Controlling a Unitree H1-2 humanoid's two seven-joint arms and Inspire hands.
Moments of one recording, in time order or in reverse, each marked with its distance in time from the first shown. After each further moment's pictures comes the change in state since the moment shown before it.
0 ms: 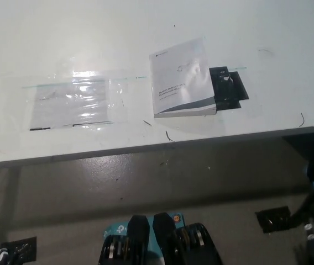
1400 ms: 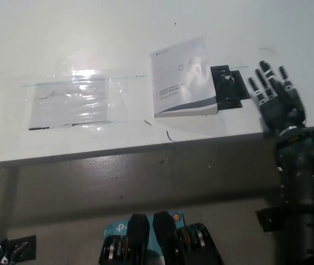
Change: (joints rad) left_arm -0.016 0.023 -0.017 0.002 -0.106 -0.008 0.028; right_arm -0.534 -0.115 0.301 0.244 0.052 0.078 -0.174
